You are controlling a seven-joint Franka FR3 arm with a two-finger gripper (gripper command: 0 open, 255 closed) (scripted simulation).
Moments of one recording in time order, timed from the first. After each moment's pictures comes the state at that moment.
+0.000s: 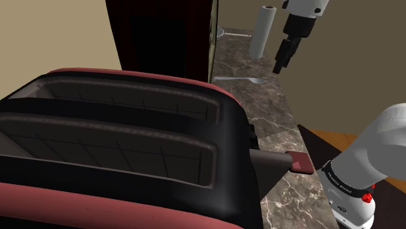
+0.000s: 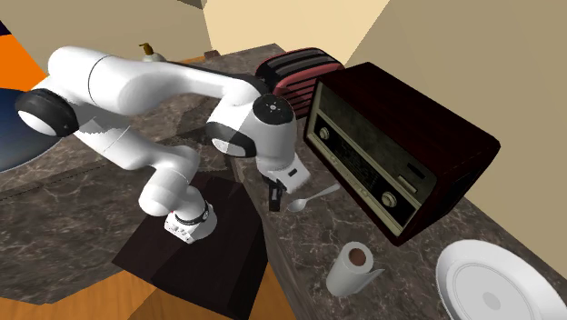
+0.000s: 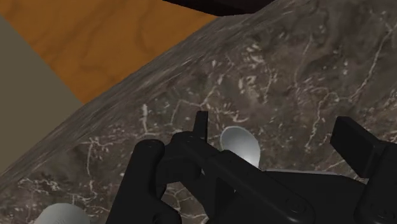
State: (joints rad) arm 0.10 -0.63 -0.08 -2.42 0.08 1.75 -0.23
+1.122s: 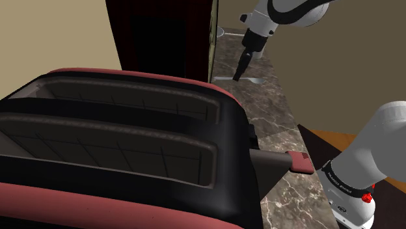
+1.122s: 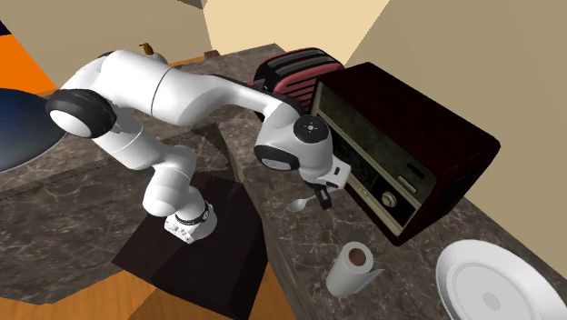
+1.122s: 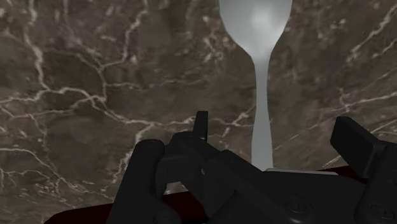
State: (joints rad) arm 0.25 -0.34 -0.10 -2.38 0.21 2.19 -0.55
